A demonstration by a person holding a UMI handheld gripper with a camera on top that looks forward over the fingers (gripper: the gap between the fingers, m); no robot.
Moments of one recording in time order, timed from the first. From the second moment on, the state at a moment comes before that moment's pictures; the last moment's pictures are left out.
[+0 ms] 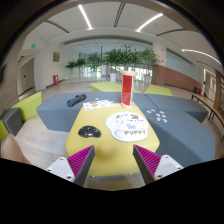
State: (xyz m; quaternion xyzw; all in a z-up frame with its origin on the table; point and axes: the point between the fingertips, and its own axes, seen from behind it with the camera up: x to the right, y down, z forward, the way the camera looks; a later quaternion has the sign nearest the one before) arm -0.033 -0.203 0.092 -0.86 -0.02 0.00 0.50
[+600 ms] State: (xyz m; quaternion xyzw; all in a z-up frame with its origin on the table) arm -0.107 -0.113 0.040 -0.87 -0.13 0.02 0.48
